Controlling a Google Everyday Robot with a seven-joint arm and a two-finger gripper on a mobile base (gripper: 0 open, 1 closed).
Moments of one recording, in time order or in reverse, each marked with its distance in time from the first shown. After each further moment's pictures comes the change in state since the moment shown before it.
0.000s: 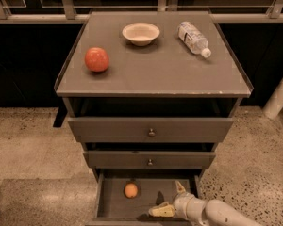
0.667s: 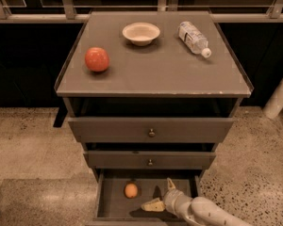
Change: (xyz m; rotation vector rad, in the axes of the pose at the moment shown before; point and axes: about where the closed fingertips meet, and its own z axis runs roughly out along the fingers) arm 0.023 -0.018 0.071 0.025 -0.024 -0.028
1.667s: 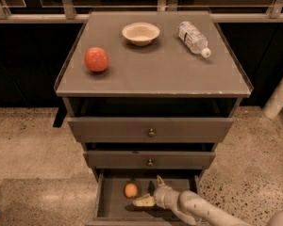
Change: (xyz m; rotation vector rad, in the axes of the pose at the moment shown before) arm 0.014 -0.001 0.075 -0.058 -0.014 0.010
